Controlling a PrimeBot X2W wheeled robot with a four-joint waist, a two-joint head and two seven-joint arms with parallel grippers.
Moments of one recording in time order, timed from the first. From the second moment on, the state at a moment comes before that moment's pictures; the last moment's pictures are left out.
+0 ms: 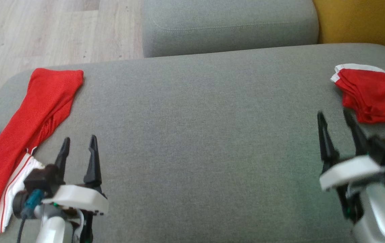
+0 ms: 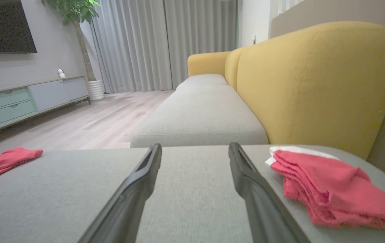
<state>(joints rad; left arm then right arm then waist) -0.07 0.09 -0.08 0.26 -0.21 -0.01 -0.26 -0.26 -0.22 0.12 0.48 0.27 0.13 -0.25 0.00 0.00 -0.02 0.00</state>
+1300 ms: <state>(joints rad) -0.04 0.07 0.01 0.27 -0.16 -0.03 -0.26 -0.09 -0.11 0.14 0.34 0.25 0.13 -0.23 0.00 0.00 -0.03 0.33</state>
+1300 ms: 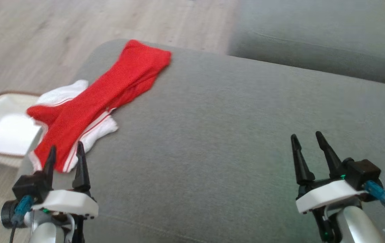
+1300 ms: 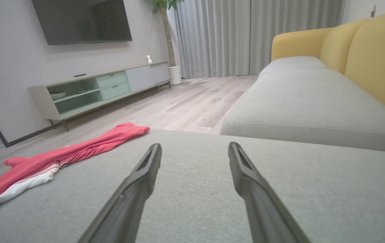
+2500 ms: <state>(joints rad) -0.76 0.34 0.19 0.86 -0.41 -0.06 0.35 -0.31 -0.17 0.24 0.16 0.24 0.13 -0.24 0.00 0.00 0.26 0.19</state>
